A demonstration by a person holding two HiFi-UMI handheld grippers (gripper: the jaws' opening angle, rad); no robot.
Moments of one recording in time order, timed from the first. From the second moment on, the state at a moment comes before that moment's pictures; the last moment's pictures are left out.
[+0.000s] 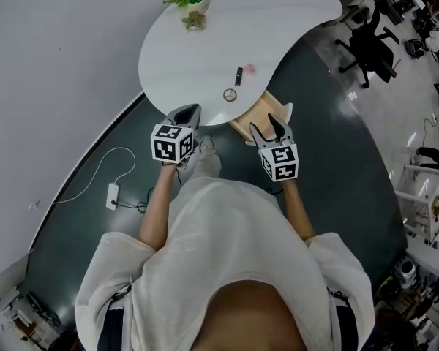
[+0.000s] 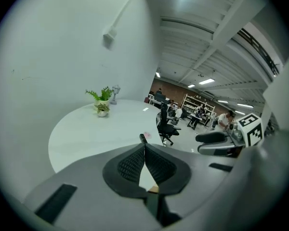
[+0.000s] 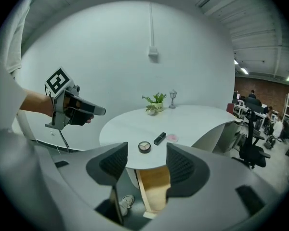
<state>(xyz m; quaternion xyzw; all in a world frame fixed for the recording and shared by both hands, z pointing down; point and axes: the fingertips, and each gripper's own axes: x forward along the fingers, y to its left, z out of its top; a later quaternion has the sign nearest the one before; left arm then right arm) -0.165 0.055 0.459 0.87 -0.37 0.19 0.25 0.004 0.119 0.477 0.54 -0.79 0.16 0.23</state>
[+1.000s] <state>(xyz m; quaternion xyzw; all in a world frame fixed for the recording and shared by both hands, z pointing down) -0.165 -0.060 0.508 0.87 -0.29 0.23 0.31 -0.048 0.006 0.547 0.48 -0.78 0.22 0.33</state>
